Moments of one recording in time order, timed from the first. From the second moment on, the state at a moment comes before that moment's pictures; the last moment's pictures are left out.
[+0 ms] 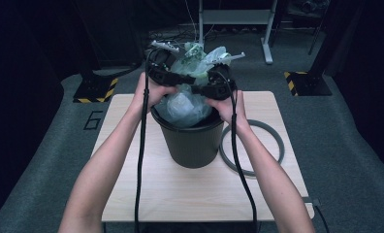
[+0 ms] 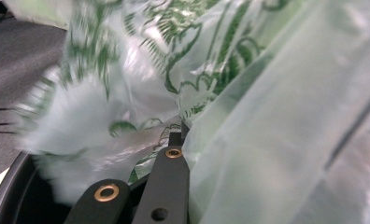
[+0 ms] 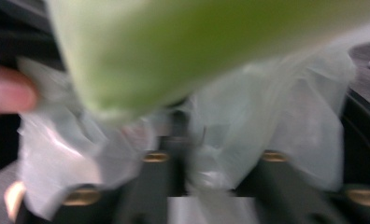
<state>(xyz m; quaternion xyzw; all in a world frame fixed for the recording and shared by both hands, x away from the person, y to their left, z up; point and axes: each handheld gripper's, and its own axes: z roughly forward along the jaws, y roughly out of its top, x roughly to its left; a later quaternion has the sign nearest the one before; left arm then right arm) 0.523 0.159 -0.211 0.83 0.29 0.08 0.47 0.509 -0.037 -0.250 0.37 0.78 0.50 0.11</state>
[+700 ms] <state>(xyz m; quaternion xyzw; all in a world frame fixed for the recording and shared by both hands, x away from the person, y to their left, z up) 0.523 0.147 -0.241 0.86 0.29 0.09 0.41 0.507 -0.049 -0.243 0.42 0.70 0.57 0.05</state>
